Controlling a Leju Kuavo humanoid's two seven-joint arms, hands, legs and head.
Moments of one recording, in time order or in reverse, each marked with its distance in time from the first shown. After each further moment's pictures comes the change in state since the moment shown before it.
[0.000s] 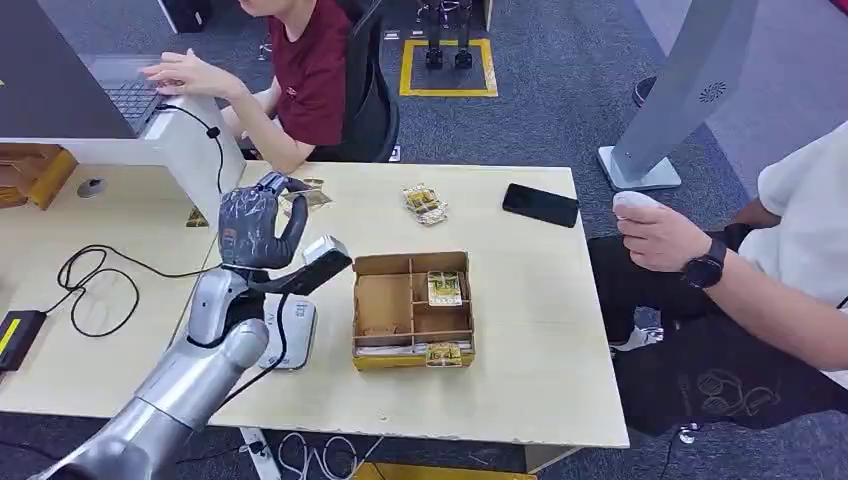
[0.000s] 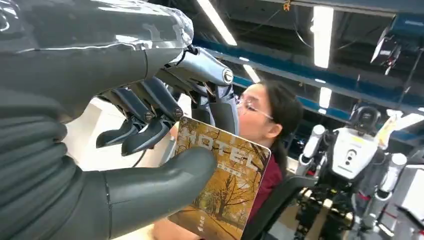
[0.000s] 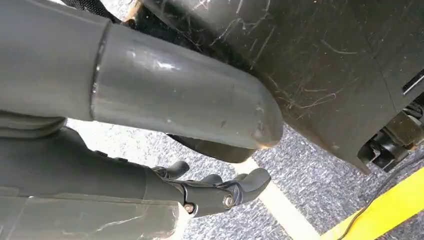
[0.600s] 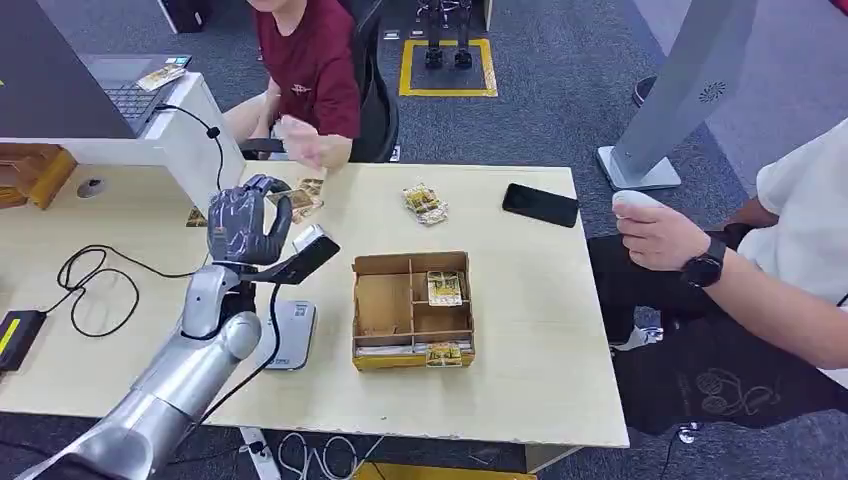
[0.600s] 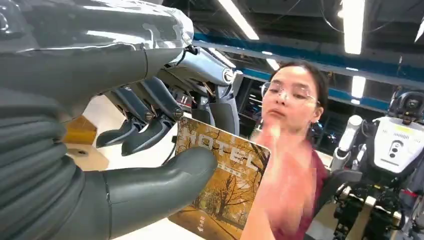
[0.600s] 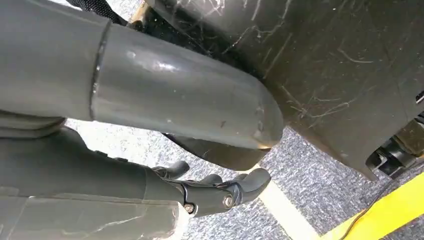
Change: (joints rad) left arm -0.026 -0.001 0.048 0.112 -0.019 0.002 0.026; right arm 0.009 -0.006 0.023 0.000 0.001 -0.004 -0.010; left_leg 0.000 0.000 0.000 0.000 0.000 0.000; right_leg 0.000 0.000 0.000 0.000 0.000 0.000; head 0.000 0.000
